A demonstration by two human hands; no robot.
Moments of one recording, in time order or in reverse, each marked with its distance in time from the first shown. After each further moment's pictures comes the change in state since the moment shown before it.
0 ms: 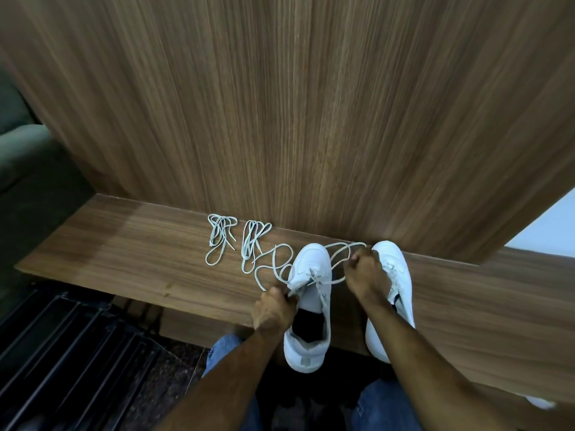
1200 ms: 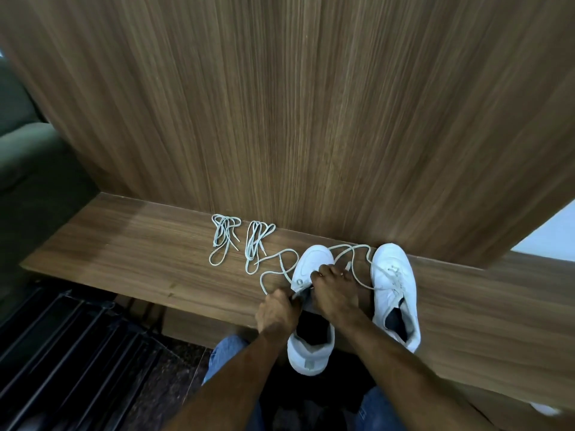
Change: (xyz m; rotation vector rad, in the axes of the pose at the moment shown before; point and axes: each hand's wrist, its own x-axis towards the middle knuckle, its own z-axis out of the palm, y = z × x) left_hand -0.008 0.003 -0.006 -0.001 0.005 -0.026; right_hand -0.033 -0.024 0.042 -0.612 -0.297 -0.584
